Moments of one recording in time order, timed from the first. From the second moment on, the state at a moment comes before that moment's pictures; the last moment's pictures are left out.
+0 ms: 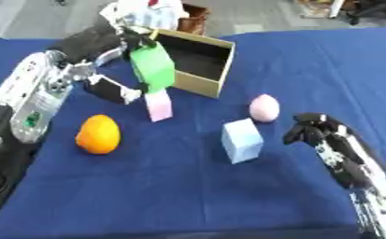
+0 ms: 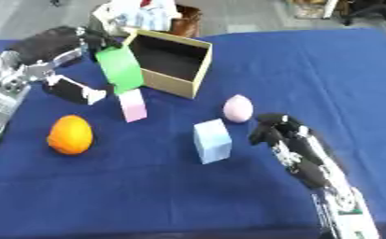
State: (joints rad) left arm -0.78 0.47 -0.22 -1.41 -0.89 -0.07 -0.38; right arm -0.13 -0.10 0.03 -1.67 -0.14 -0.26 0.50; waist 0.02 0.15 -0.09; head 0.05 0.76
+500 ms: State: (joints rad) left arm -0.96 0.32 -0.11 -0.93 -1.06 0.06 -0.11; right arm -0.13 -0.10 0.04 -1.66 -0.14 -0.27 0.52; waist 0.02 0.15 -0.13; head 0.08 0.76
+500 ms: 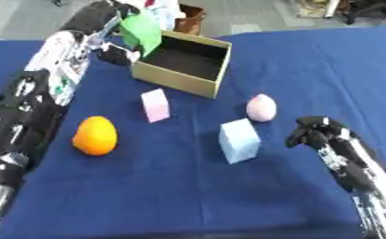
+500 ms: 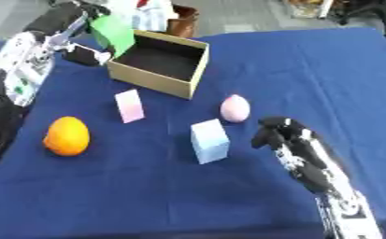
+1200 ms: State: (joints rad) left arm -0.98 0.27 -0.05 -0.72 -1.02 0.12 0.11; right arm -0.14 -0.10 0.05 -1.66 -0.14 -0.27 0.53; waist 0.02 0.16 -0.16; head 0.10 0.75
